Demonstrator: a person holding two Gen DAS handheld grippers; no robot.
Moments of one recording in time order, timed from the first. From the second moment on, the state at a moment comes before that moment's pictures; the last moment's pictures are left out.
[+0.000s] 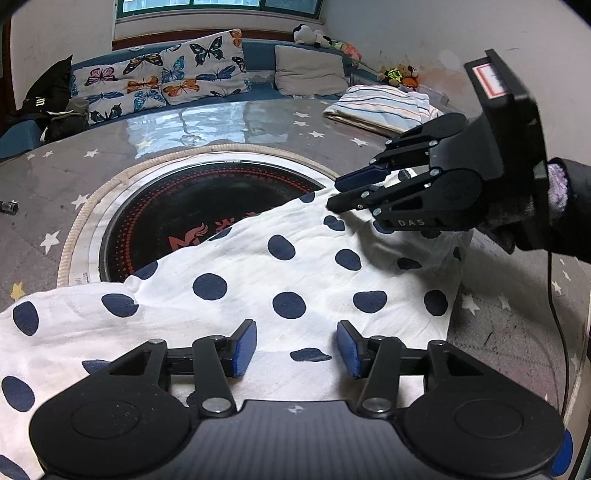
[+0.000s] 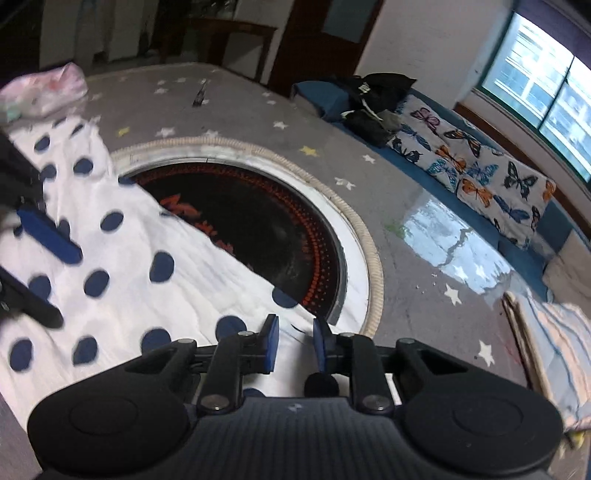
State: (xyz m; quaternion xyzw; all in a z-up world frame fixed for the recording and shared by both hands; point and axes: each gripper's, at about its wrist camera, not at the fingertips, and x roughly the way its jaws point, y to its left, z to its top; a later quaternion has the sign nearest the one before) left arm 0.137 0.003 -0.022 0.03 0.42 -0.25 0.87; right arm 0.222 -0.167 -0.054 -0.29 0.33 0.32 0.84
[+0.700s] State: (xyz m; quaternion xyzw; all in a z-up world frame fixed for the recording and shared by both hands) left arm 0.138 -0.003 -0.023 0.04 0.43 -0.25 0.87; right arm 0.241 -0.184 -0.048 -0.32 0.33 0.41 0.79
